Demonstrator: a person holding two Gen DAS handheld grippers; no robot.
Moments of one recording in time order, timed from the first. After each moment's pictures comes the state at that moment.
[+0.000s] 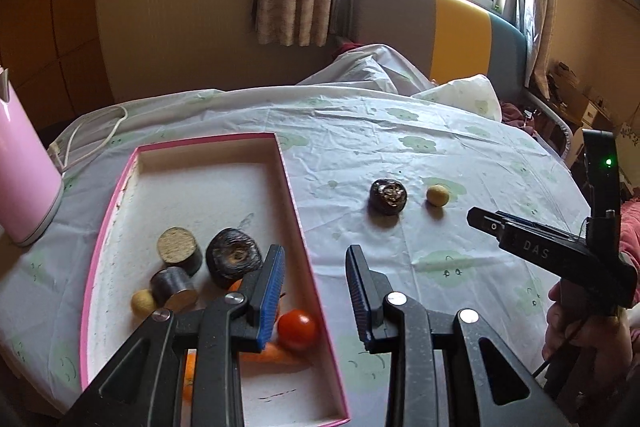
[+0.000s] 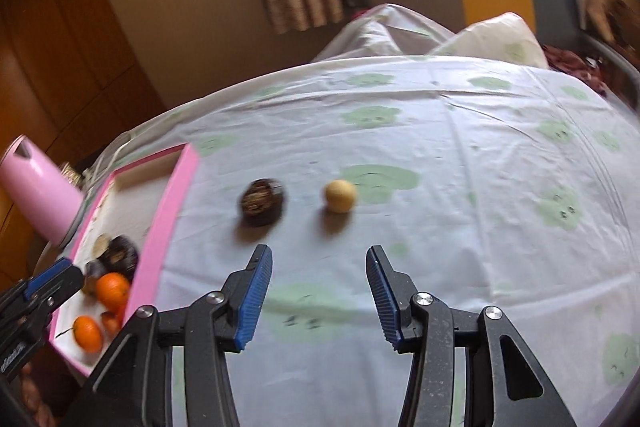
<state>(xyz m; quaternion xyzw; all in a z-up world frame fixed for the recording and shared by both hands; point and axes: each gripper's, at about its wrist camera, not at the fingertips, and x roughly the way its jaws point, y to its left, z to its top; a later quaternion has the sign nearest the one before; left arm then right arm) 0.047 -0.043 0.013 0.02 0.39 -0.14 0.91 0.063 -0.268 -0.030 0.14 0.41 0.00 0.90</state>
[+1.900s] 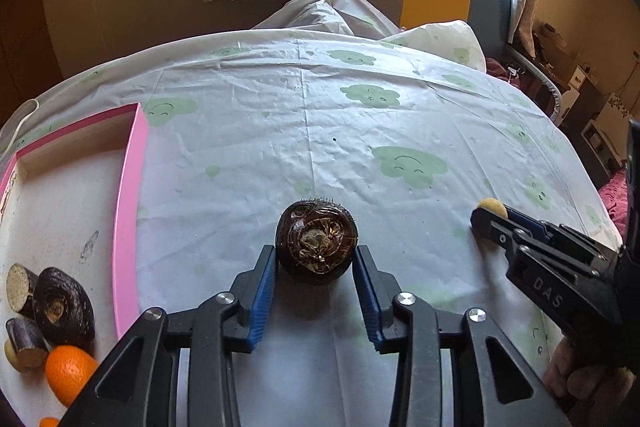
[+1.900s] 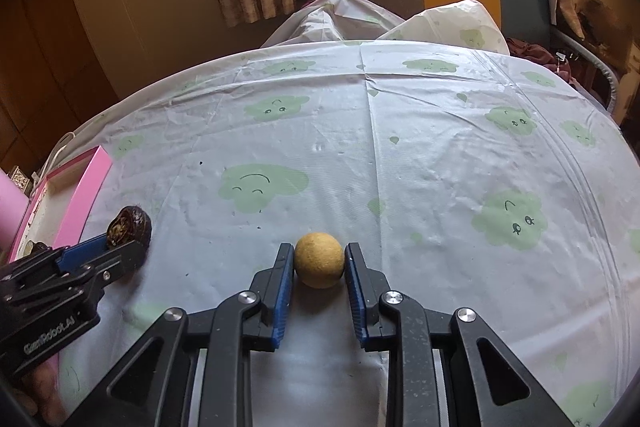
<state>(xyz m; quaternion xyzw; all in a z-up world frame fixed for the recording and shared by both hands) 0.107 -0.140 -0.050 0.03 0.46 -0.19 0.87 0.080 -0.319 -0.064 0.10 0.42 -0.06 0.90</state>
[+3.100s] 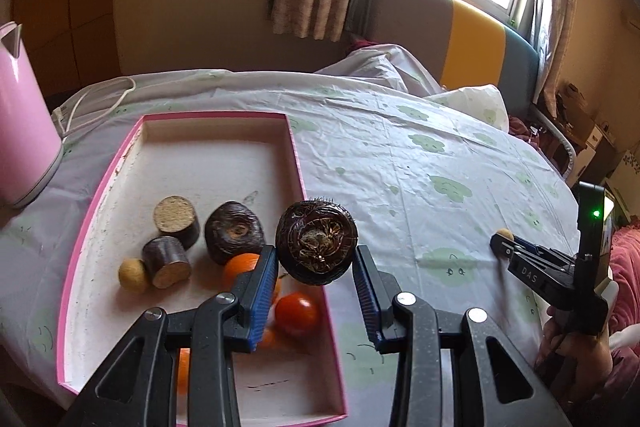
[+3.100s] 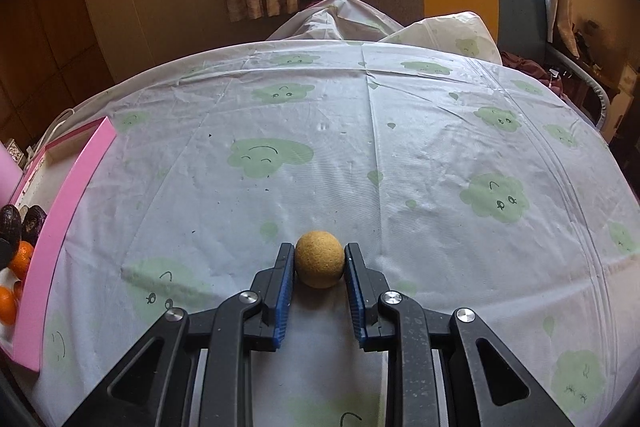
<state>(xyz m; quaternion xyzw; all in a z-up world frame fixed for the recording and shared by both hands) 0.044 -0.021 -0.002 -0.04 0.40 -0.11 0.91 0.053 -0.303 -0.065 0.07 0.42 -0.07 0.90</state>
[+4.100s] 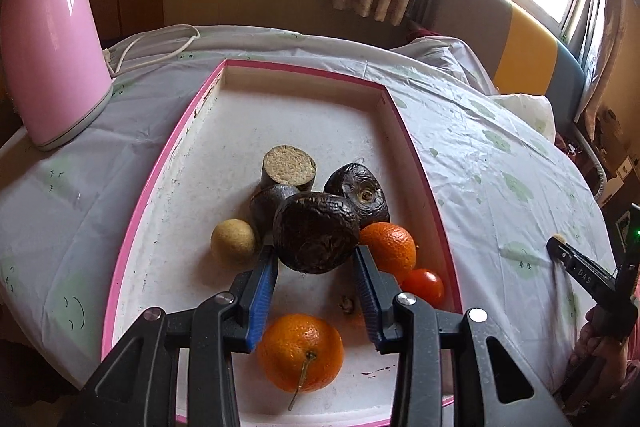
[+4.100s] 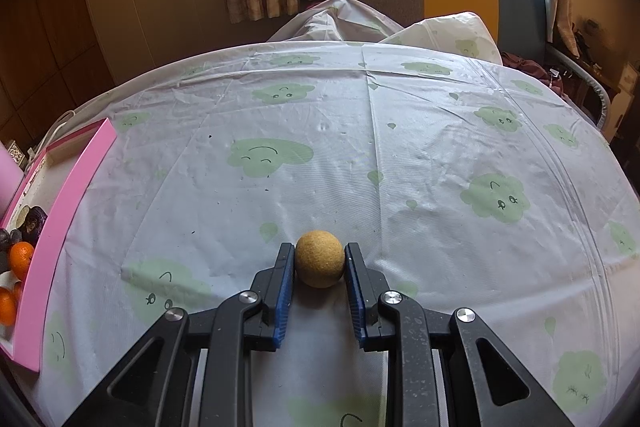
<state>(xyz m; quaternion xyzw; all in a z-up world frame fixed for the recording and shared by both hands) 0.056 0.039 -0.036 -0.07 0.45 -0.04 0.89 0.052 -0.305 -0.065 0.07 0.42 -0.07 0.90</state>
